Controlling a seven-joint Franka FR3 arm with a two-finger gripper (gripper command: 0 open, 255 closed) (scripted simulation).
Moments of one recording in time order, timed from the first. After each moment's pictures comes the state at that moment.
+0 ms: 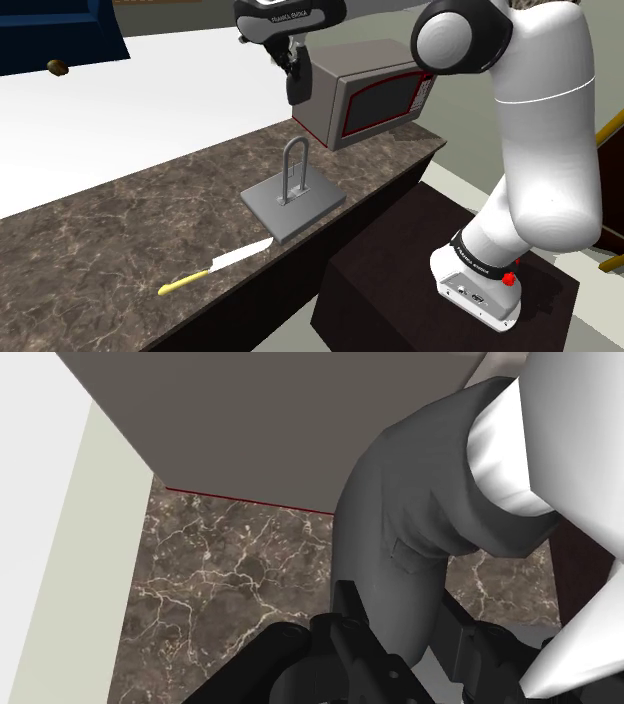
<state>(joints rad) 0.28 0.63 -0.12 -1.19 -0.46 1.69 -1.28</state>
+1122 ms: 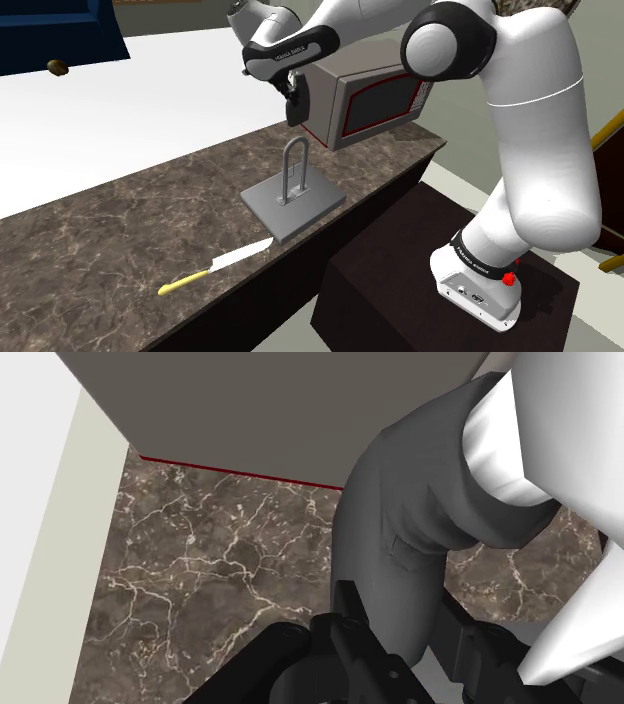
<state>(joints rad) 0.27 0.69 -0.12 -1.32 -0.47 1.85 -1.20</state>
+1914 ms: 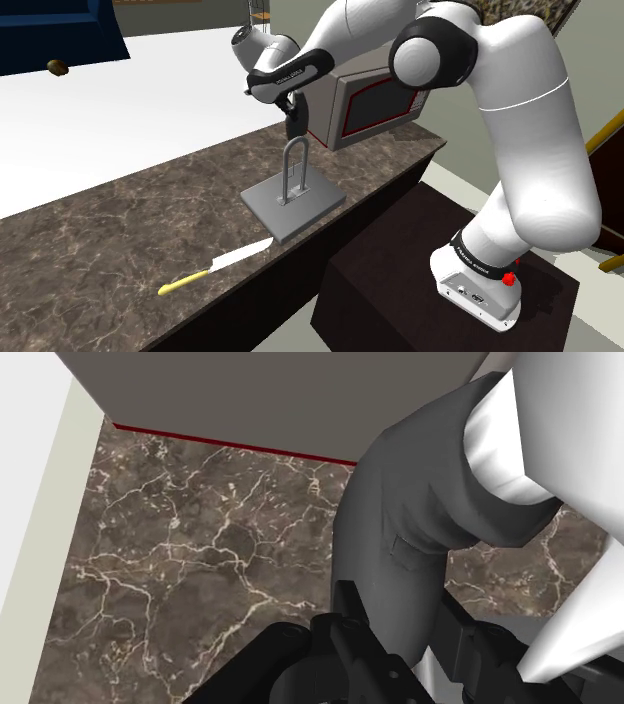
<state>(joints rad) 0.27 0.76 -0.12 -1.37 -0.49 1.95 -1.14</state>
